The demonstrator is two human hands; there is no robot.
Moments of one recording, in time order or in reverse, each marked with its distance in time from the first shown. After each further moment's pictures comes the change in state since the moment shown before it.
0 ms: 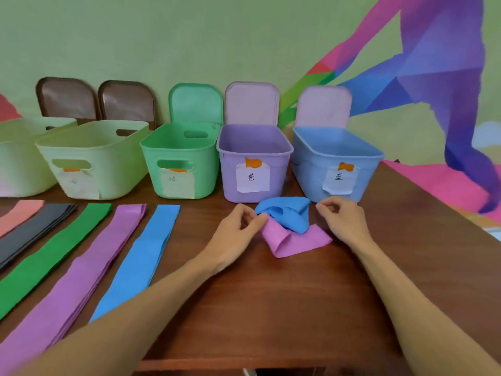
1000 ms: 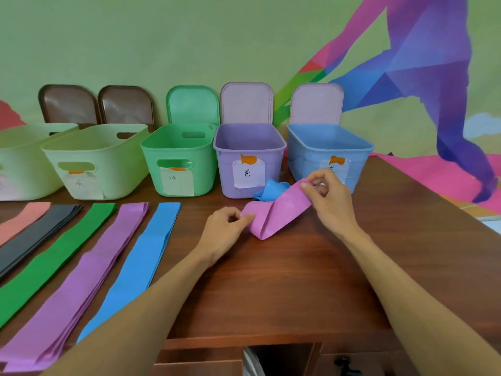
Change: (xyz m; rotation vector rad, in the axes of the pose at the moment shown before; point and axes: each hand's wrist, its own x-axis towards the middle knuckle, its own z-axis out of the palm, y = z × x) left_hand -0.008 0.003 -0.007 0.145 0.098 -0.098; right_hand -0.021 -0.037 -0.008 0.312 0.090 -0.267
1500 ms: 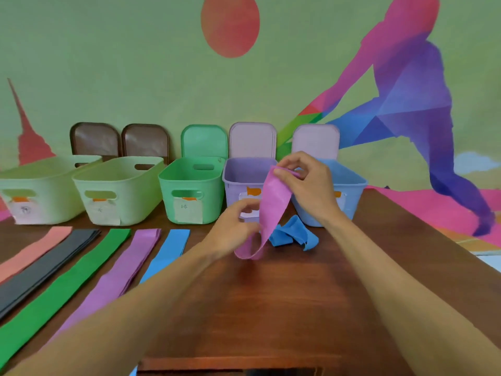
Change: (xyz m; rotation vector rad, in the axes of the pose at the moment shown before) left_hand -0.003 0.065 -0.033 -0.131 -0.095 0.248; right_hand 0.045 -0.100 0.007 0.200 -0.033 -0.223
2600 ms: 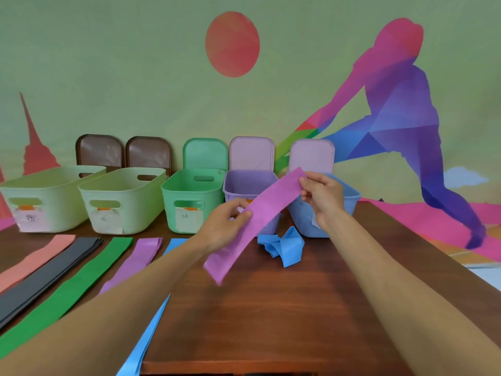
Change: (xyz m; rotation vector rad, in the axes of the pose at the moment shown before) left_hand 0.005 0.009 -0.027 0.174 0.023 0.093; right_hand 0.012 0.011 -0.018 0.406 0.284 0.561
